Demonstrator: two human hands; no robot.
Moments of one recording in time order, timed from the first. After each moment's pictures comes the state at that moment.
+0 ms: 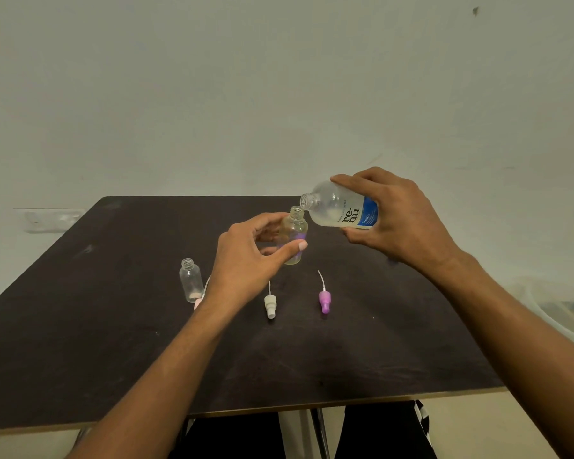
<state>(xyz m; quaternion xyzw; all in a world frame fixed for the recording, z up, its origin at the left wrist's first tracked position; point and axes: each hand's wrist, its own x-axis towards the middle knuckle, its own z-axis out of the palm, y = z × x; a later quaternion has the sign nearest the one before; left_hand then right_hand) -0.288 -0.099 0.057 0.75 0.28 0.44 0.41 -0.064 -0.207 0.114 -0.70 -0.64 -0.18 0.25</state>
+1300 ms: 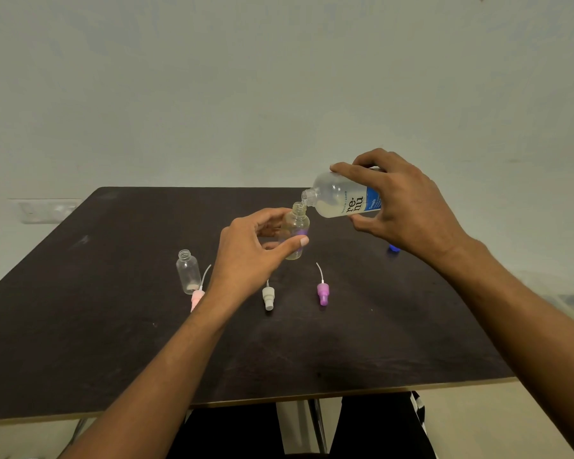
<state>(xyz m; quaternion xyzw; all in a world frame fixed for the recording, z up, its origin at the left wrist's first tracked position) -0.284 -0.099 0.050 0.76 0.29 0.42 0.40 -0.057 -0.207 0.119 -0.68 -0.66 -0.24 0.20</state>
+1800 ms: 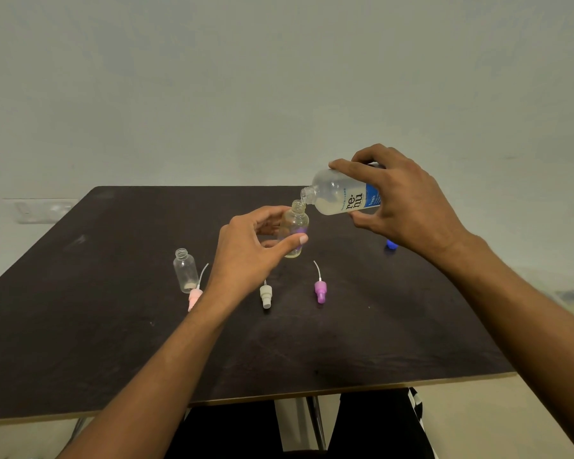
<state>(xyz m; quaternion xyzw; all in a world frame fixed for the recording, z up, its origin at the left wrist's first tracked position) -0.281 -0.101 0.051 0.76 0.29 0.42 0.40 -0.055 -0.210 0.121 -0.68 -0.66 -0.25 0.20</state>
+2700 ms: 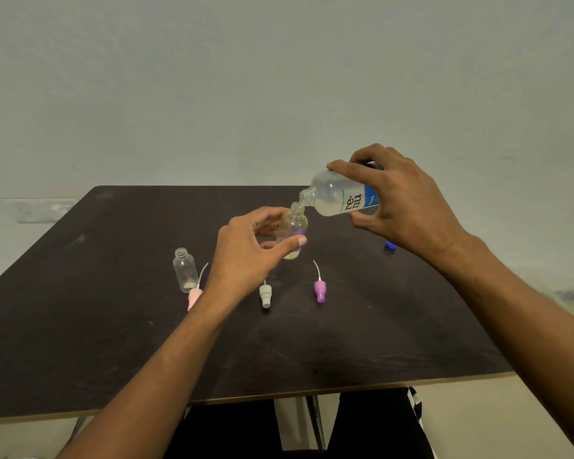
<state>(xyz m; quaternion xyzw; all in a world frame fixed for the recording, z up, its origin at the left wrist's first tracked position) -0.282 -0.100 0.048 0.77 0.29 0.42 0.39 -0.056 -0.209 0.119 -0.67 -0.66 -0.27 0.19</state>
